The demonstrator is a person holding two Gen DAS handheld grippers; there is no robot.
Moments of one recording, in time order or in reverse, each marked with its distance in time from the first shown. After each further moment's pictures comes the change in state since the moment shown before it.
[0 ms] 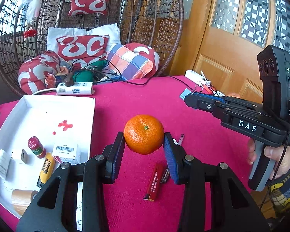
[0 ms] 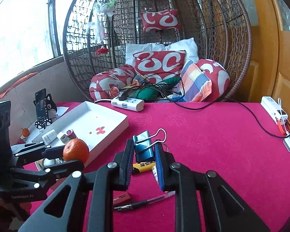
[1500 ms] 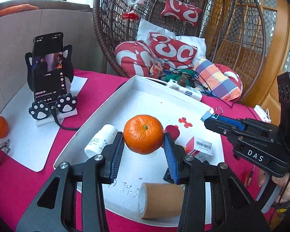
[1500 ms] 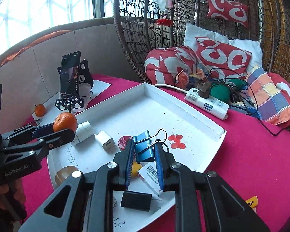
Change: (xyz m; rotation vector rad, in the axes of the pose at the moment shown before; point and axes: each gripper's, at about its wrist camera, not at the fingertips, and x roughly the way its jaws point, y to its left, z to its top) left arm -0.064 0.188 -0.047 -0.328 -0.057 0.383; right arm 0.133 0.168 0.017 -0.228 0.151 0.176
